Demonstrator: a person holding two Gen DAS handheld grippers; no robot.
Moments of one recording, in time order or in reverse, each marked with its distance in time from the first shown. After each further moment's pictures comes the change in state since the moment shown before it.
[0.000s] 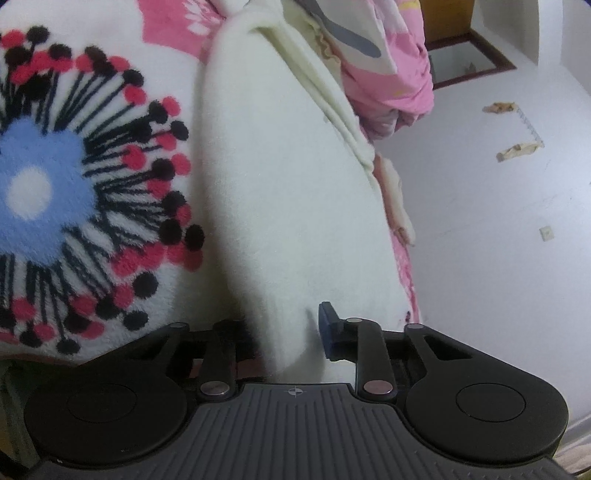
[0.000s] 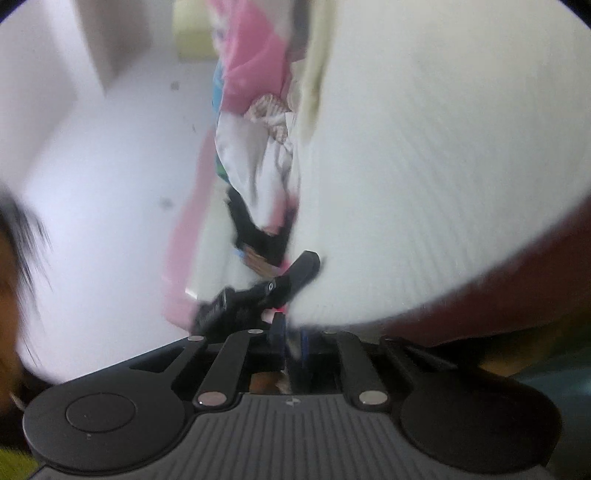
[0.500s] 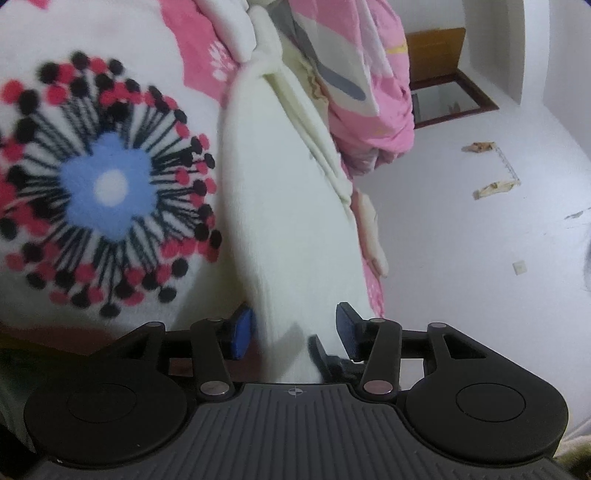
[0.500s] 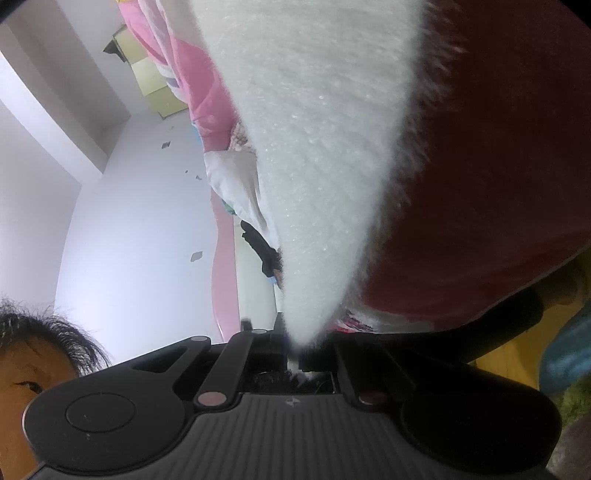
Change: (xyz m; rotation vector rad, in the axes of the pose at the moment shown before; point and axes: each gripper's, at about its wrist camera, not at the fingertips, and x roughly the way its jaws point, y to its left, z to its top) left arm -0.034 0.007 -0.014 -0.062 -0.111 -0.090; right arm 0.047 -0.063 -0.019 0.424 -0.047 0.258
